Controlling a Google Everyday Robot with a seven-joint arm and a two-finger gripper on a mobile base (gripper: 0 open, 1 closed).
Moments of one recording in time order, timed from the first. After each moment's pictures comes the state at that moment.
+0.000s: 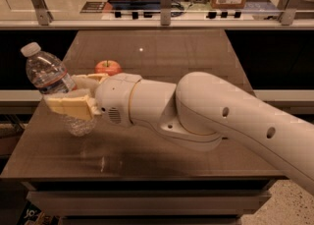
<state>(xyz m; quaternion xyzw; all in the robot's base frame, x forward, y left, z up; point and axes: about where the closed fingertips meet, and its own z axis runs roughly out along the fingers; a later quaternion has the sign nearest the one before) 0.440 0.170 0.943 -0.40 0.62 0.41 0.53</state>
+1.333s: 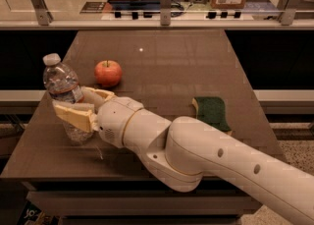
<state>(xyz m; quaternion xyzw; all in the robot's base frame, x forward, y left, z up) 0.461 0.166 0.901 -0.29 0.64 0.40 0.59</state>
